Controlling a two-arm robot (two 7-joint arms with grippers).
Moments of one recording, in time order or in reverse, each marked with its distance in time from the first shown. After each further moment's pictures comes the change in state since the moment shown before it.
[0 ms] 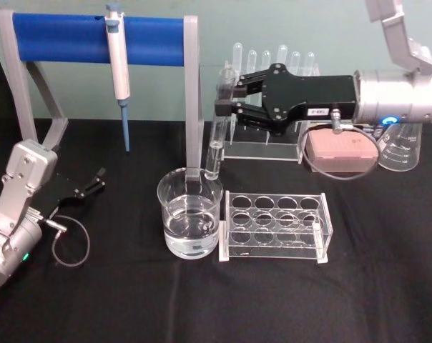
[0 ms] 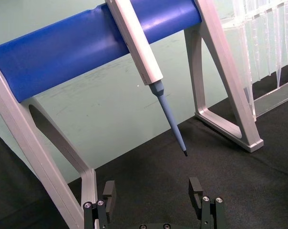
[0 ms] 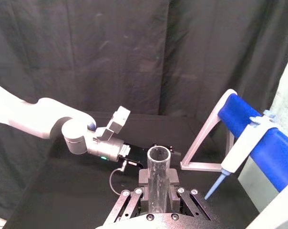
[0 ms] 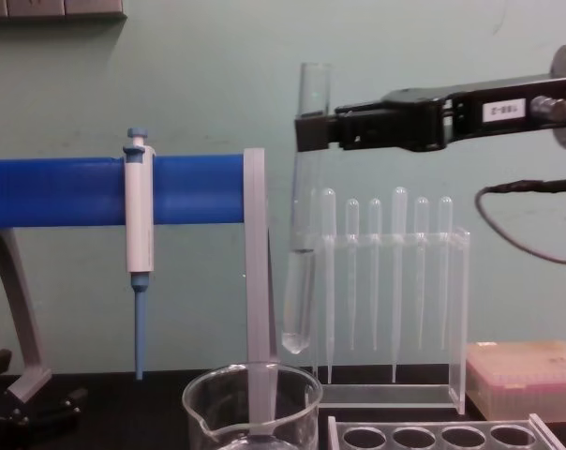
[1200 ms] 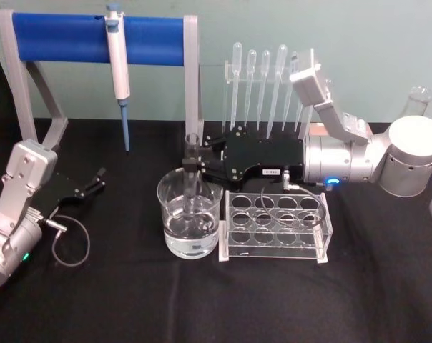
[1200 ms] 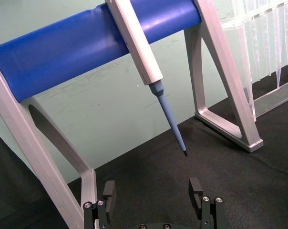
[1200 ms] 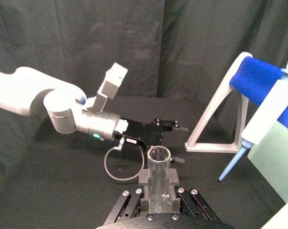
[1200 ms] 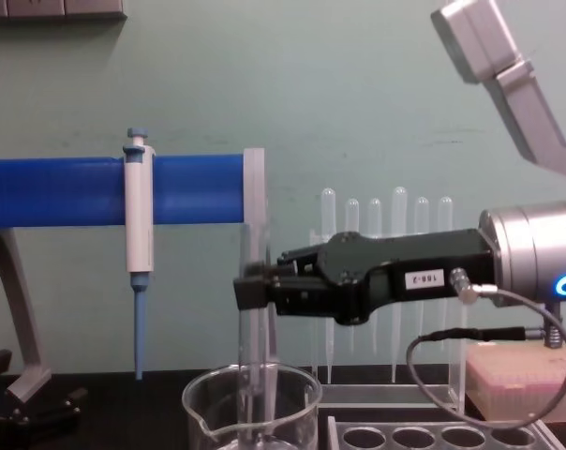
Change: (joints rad) left arm 0.000 0.000 0.000 0.000 0.000 0.000 0.000; right arm -0.099 -0.129 -0.050 0.140 -0.128 -0.152 -0.073
